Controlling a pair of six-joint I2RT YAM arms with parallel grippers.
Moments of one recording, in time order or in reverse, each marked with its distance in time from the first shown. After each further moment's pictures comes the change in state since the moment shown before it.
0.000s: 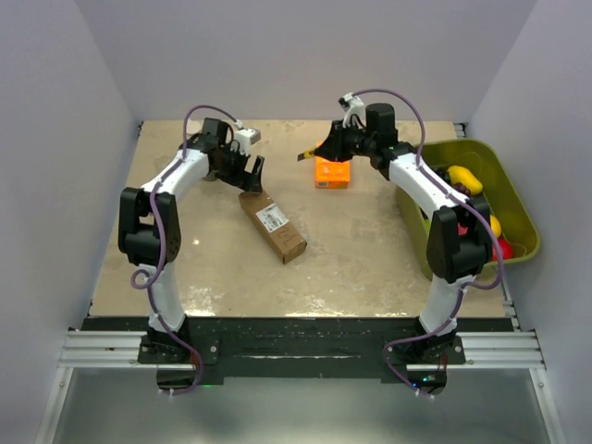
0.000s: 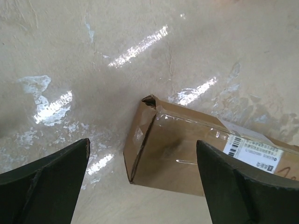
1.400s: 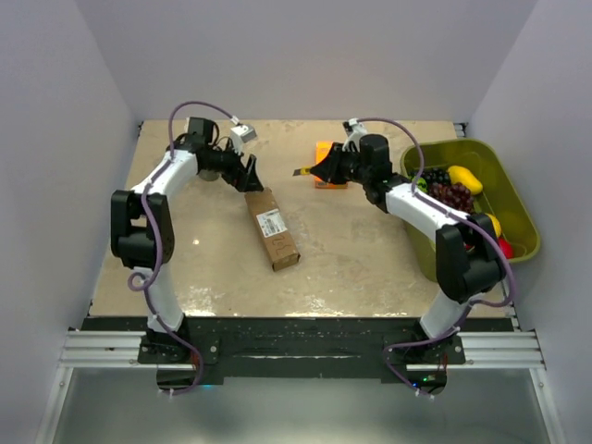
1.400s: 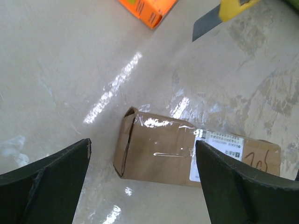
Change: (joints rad) left arm 0.058 -0.037 -0.032 0.052 0.391 0.198; right arm 0.076 -0.178 -0.379 0.264 0.194 0.253
